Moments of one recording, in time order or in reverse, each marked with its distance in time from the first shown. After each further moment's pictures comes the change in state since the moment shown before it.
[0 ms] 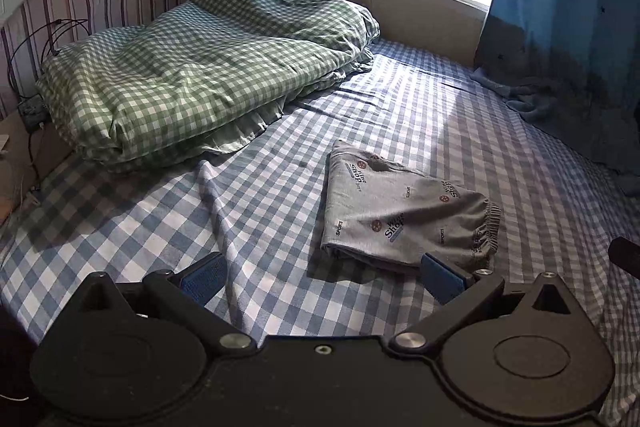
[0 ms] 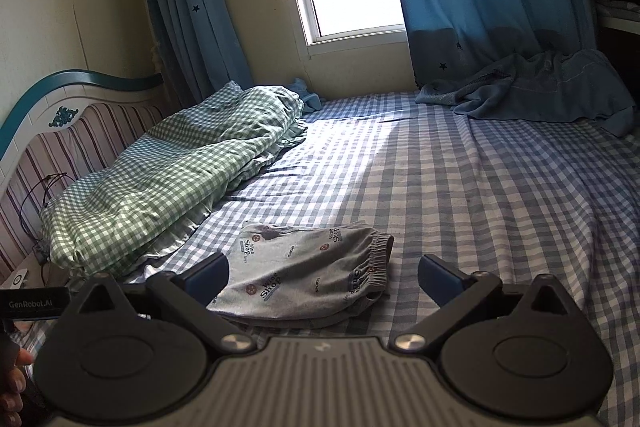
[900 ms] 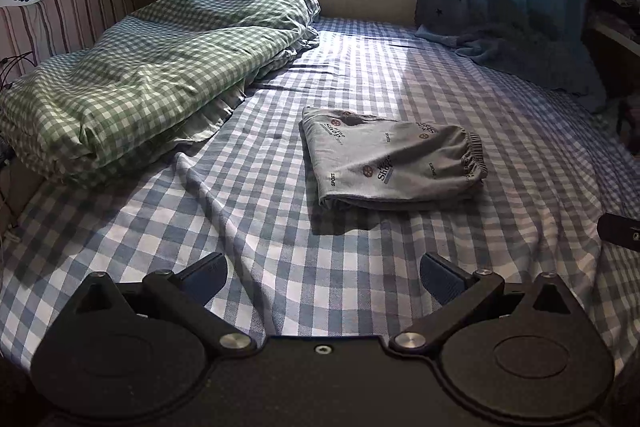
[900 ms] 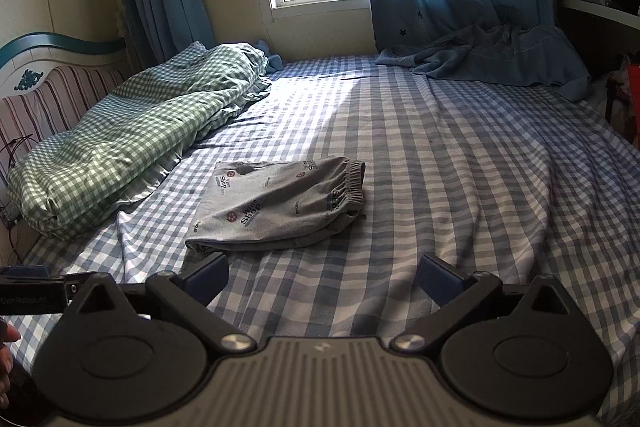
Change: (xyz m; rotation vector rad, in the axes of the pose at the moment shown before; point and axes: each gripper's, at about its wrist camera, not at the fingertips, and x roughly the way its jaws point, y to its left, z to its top) left arm 0.010 0.036 -0.050 0.221 0.019 -0.113; right arm -0.024 0.042 -0.075 0.022 0.097 -0.172
